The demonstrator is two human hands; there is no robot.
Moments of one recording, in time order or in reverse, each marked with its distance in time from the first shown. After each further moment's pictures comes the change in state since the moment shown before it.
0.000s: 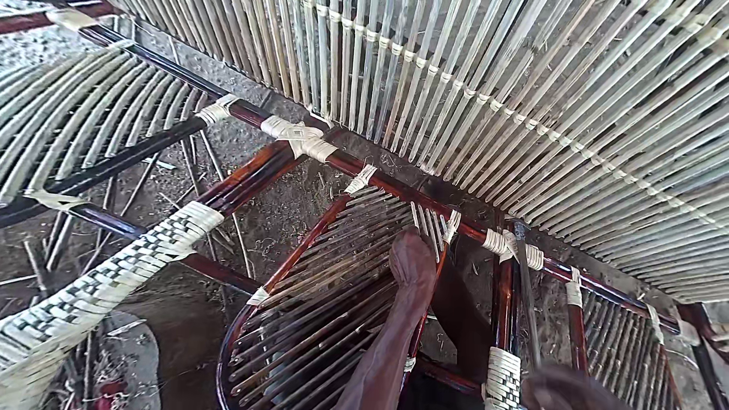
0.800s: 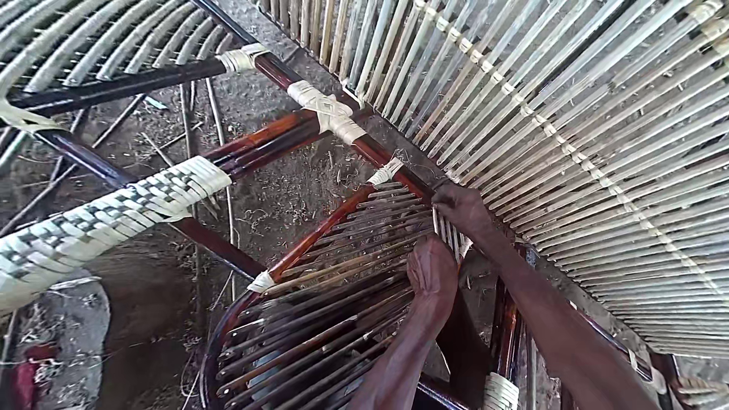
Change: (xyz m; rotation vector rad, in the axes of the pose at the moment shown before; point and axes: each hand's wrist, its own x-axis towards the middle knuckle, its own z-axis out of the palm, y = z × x) left_hand 0.012 0.005 -0.006 -0.082 -0.122 -0.149; right_hand 0.338 0.028 0.147 -0.745 -0.489 -0.583
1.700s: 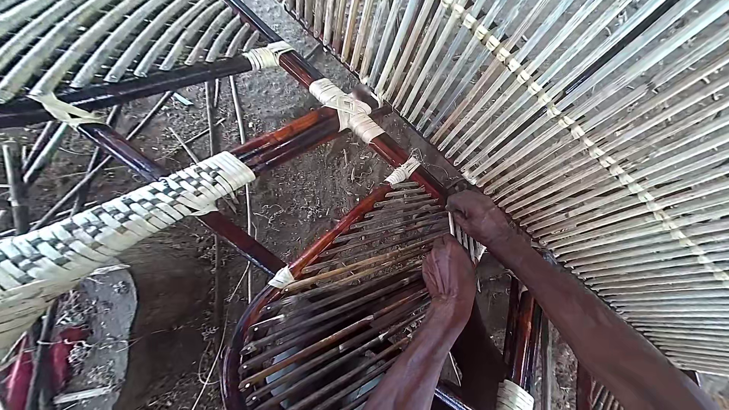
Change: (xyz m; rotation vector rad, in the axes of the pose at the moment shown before) left_hand 0.002 0.004 0.002 0.046 0.031 0.001; right_hand -0.001 0.004 -0.001 -0.270 -0.078 -0.328
